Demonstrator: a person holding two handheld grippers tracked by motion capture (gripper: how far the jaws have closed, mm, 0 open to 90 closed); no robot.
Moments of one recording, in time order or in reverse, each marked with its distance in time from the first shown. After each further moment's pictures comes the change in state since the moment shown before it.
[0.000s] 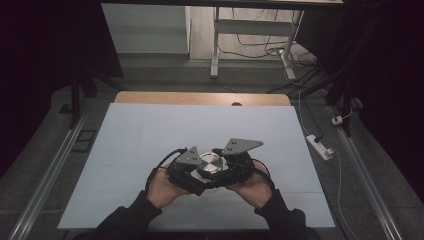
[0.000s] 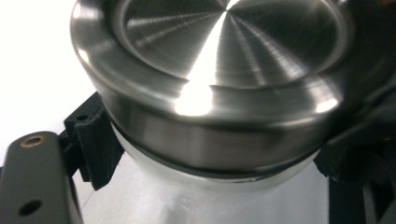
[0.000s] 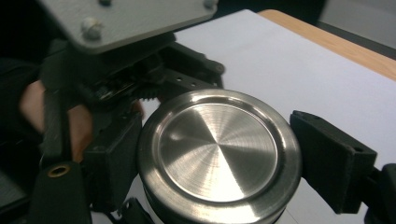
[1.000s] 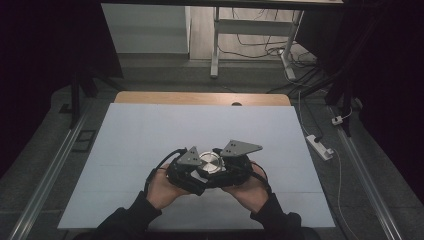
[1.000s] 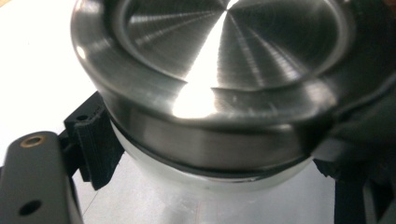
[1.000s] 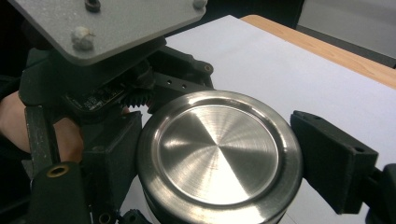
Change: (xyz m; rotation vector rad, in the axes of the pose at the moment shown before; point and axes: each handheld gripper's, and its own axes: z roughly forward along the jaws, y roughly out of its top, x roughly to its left) left arm -0.003 0.002 -0.003 0.024 0.056 0.004; right arm 0.013 0.000 0.002 -0.022 -0.100 0.024
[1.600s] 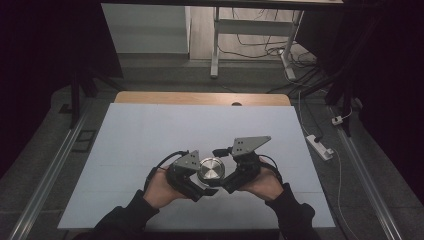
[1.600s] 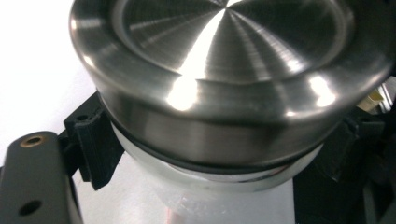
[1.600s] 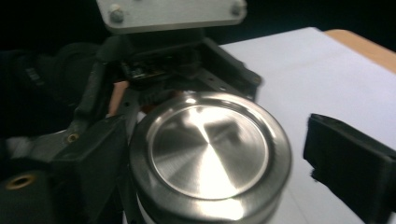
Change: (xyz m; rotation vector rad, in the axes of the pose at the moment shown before) left arm -0.002 0.001 -0.006 -0.028 -0.142 0.068; right arm -0.027 0.000 -0.014 -0.021 0.298 -0.098
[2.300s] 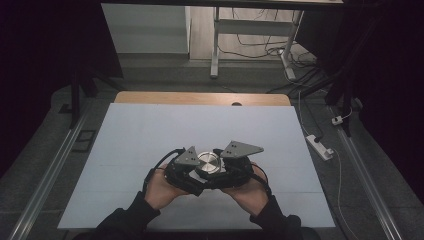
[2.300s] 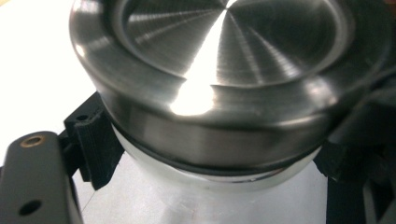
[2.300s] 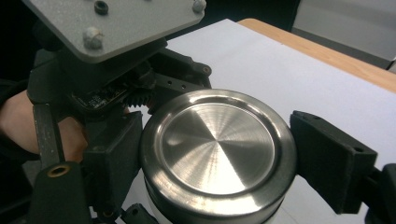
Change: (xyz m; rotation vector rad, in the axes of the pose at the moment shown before) left arm 0.002 -0.002 0.000 0.019 0.136 -0.082; right arm 0.030 0.005 0.019 0.004 -0.331 0.117
